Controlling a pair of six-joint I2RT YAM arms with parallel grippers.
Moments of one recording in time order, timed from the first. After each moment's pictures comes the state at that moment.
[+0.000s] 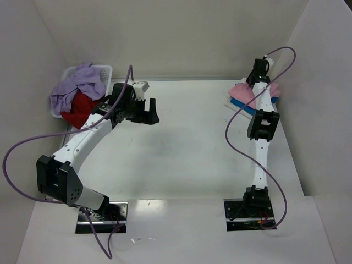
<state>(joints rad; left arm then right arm) -0.34 1.45 1.30 -0.58 0.26 -0.21 -0.17 2.82 2.73 -0.47 0.21 0.33</state>
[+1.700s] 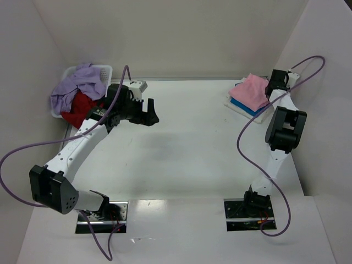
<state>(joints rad) -0.34 1.36 1.26 -0.55 0.31 -0.19 -0.29 2.19 1.73 -0.28 0.59 0.29</state>
